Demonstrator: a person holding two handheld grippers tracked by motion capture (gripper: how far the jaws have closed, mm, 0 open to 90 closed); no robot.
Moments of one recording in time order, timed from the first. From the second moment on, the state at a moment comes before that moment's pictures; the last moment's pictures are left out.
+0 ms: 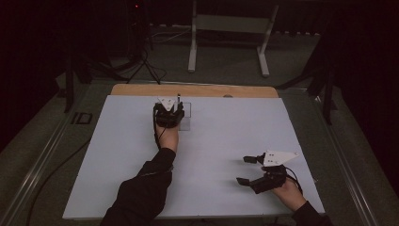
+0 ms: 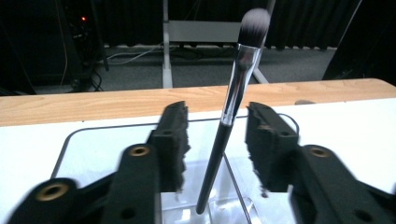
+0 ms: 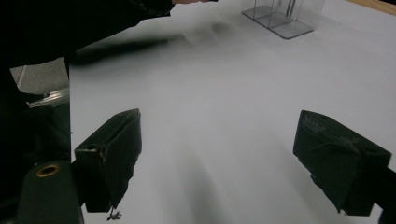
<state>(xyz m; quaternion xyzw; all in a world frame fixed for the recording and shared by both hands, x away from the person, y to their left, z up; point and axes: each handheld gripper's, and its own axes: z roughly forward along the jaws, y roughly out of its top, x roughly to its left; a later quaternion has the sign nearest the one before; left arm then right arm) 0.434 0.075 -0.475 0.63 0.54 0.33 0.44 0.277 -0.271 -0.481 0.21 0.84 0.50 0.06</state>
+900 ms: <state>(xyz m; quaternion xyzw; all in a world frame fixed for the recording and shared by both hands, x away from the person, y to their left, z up) 0.409 0.080 -0.437 0.67 0.52 0.28 0.45 0.281 -0.273 -0.485 0.22 0.84 0.49 0.06</state>
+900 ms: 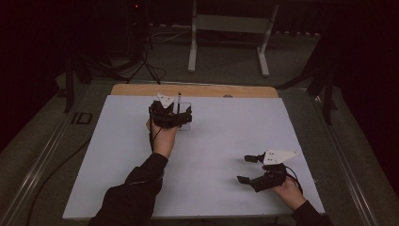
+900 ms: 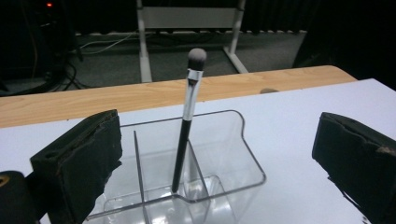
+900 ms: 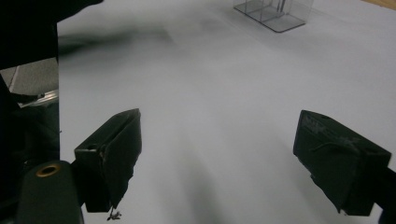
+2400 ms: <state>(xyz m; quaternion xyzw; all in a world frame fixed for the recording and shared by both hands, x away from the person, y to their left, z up) 0.319 0.146 -0.431 0.77 0.29 0.13 0.55 0.284 -0.277 -0.488 0.24 0.84 0.49 0.07</state>
